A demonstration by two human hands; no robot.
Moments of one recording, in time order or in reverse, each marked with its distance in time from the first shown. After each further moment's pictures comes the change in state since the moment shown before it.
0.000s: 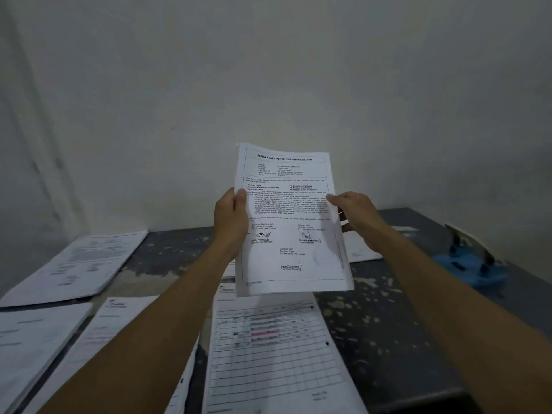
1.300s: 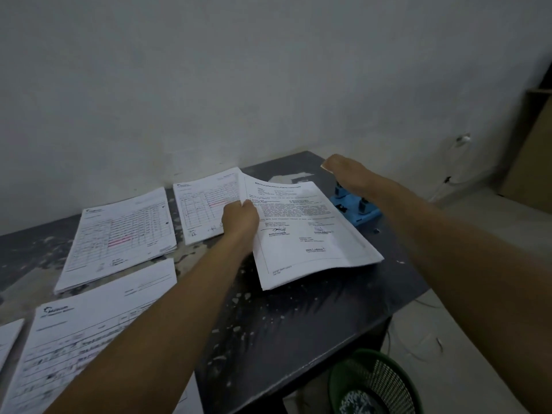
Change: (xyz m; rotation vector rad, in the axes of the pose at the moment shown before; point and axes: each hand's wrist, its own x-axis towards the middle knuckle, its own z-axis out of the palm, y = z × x) left_hand -0.081 -0.029 0.289 0.012 -0.287 -0.500; right_hand 0.032 0.130 -0.235 -0.505 0.042 0.114
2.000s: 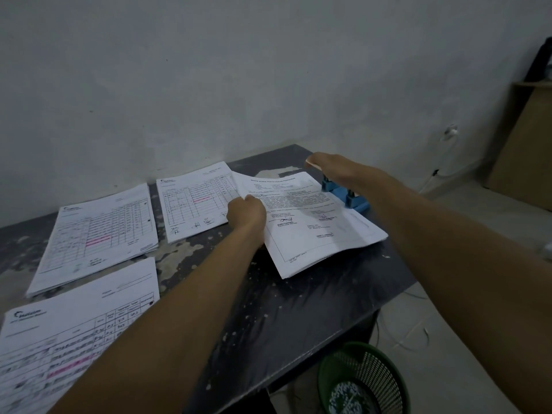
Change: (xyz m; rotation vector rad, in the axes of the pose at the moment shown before) left_hand -0.011 0.006 0.045 -0.053 0.069 -0.098; right_hand 0.004 0.004 -0.003 0.029 -0.112 0.114
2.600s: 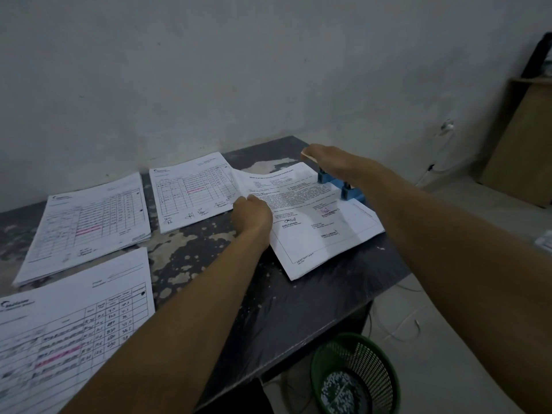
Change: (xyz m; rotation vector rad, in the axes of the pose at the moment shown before) left_hand -0.011 -0.019 0.015 0.140 0.066 0.044; right_hand 0.000 -0.001 0.001 -0.008 -0.007 0.005
